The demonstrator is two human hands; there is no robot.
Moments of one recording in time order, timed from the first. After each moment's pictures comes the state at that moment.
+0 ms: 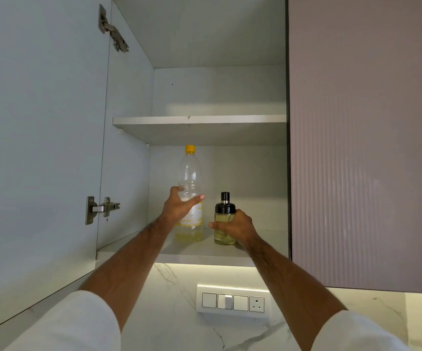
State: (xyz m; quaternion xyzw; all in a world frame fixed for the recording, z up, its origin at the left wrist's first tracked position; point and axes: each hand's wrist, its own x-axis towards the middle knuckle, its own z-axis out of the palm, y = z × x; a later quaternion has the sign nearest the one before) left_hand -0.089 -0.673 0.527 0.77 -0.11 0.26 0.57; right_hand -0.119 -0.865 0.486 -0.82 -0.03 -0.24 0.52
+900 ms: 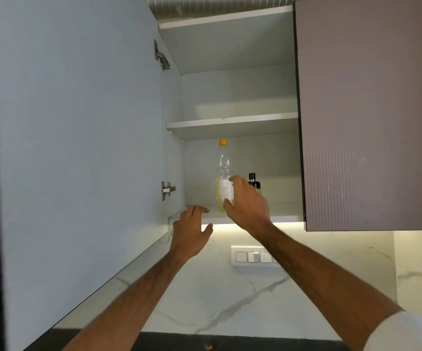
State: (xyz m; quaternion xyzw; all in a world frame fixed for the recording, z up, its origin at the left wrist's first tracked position) left_hand -0.303 -0.572 0.425 0.87 -0.19 0.39 0.24; right_hand -0.352 -0.745 0.492 -0.87 -0.10 -0.45 0.15
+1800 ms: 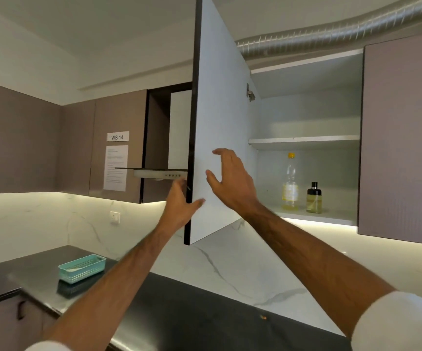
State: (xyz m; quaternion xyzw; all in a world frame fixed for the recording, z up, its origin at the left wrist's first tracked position) left_hand -0.639 -0.405 0.482 0.78 -0.03 0.40 0.48; right_hand -0.627 -0.563 0.544 -0.75 -0.36 -0.45 0.31
